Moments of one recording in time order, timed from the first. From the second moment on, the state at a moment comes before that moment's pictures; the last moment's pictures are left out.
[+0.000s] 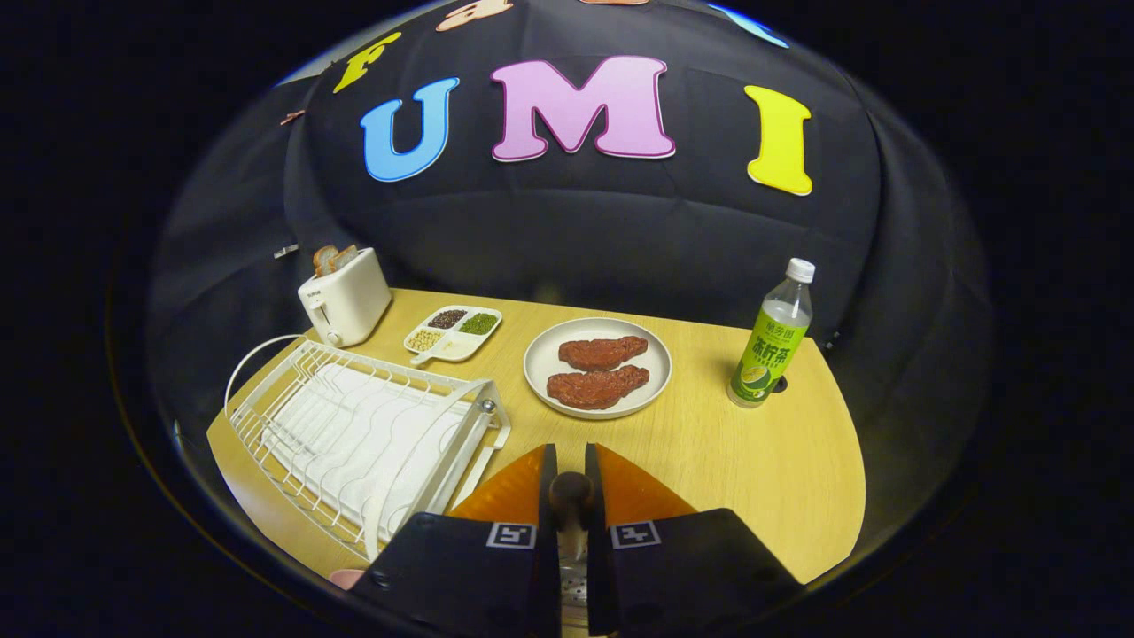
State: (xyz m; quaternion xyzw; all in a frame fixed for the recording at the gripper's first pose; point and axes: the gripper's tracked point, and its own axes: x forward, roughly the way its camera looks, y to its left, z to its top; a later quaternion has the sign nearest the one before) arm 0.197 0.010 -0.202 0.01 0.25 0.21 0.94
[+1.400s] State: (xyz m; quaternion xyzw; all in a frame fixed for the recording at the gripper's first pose) arm -0.046 0.055 -0.213 0.11 0.34 0.10 0.93
